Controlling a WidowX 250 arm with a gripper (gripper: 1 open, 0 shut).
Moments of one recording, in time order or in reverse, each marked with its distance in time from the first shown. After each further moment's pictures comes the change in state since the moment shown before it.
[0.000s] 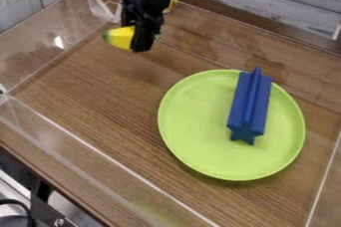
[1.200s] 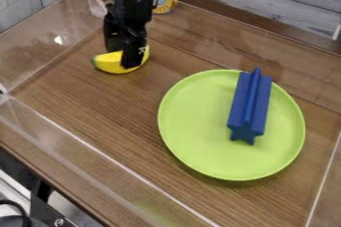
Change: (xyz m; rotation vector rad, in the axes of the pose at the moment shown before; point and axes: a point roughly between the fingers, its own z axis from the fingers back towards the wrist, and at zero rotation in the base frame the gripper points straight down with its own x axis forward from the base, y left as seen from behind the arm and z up) arm -0.014 0.006 -0.024 -0.085 -0.029 0.043
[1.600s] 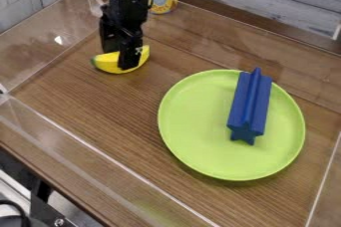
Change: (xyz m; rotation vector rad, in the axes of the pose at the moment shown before) arm -0.004 0.001 -0.003 -0.028 -0.011 0.016
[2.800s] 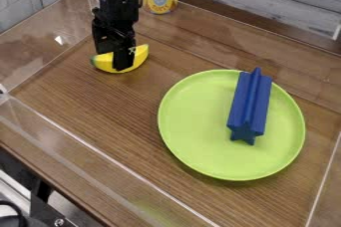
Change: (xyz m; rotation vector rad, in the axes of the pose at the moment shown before) arm -0.004 0.009 -0.004 -0.027 -0.060 0.031
